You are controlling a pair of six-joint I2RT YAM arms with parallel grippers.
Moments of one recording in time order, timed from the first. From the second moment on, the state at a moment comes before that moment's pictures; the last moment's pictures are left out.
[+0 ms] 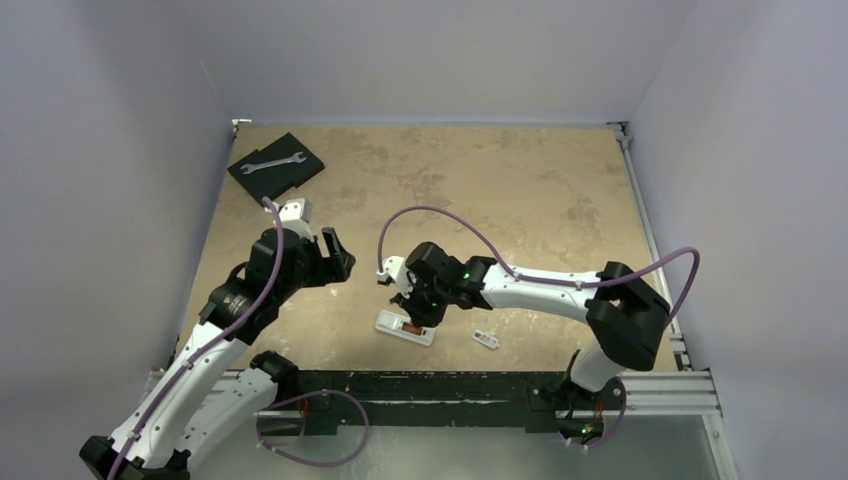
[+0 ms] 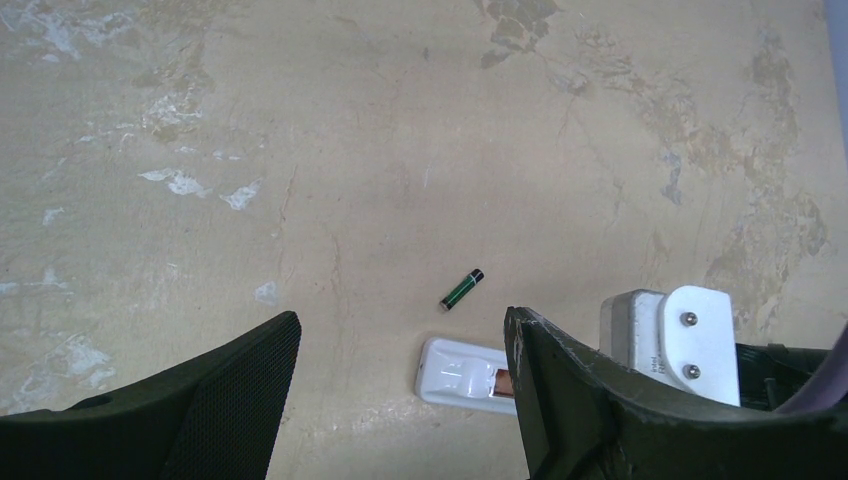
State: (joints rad) left arm -0.48 0.70 0.77 -0.64 -0.12 -0.53; right arm 1.05 1.59 1.01 -0.39 -0.21 -0.05
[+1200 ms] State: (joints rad) left arm -0.46 0.70 0.77 -0.64 -0.11 -0.51; right arm 1.07 1.70 1.01 -0.32 -0.25 -0.02
